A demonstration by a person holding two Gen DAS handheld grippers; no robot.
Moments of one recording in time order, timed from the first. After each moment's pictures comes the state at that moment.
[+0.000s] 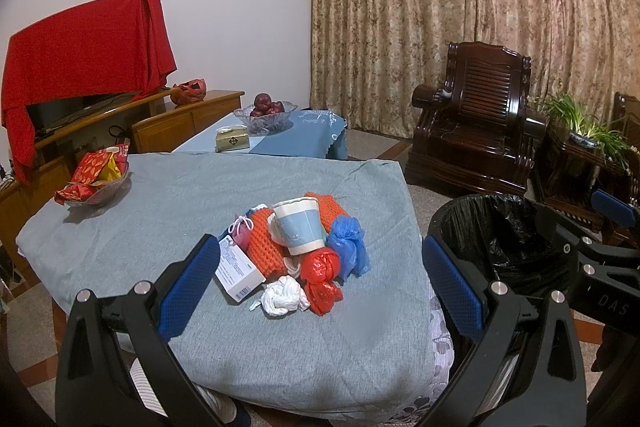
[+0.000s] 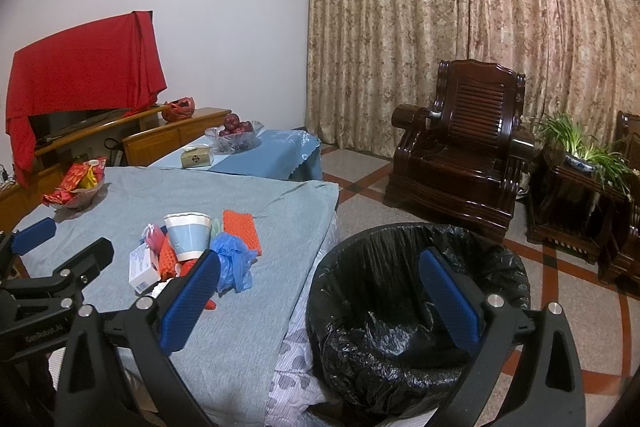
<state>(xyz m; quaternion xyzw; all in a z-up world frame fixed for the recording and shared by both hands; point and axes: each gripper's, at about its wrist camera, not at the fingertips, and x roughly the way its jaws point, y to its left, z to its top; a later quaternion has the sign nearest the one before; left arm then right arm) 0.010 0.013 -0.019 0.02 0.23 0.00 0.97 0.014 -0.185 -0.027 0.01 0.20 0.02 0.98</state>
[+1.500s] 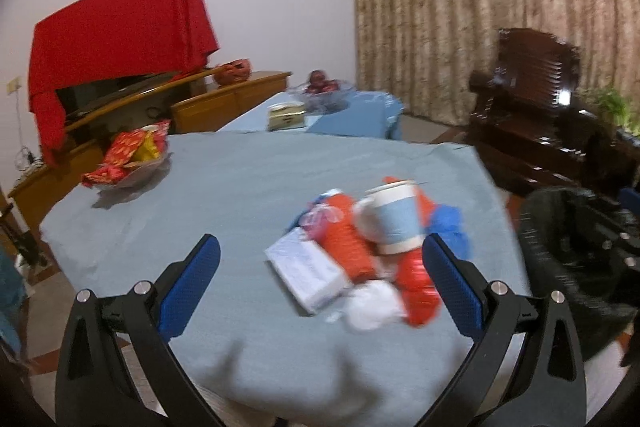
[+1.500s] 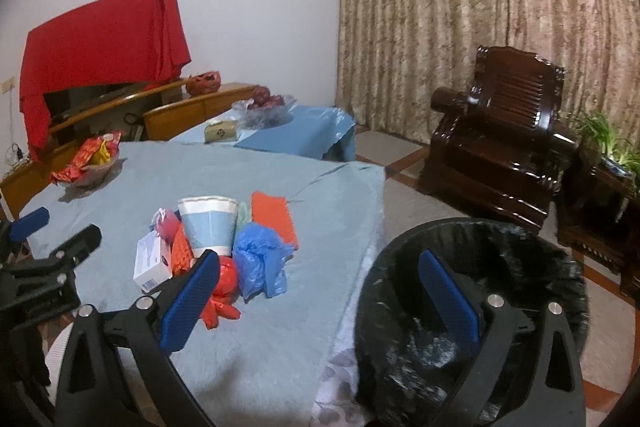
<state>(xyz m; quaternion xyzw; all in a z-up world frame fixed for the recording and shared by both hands) 0.060 0.087 -0.069 0.03 0.26 0.09 0.96 0.091 -0.131 -0.064 0.00 0.26 0.07 0.96</state>
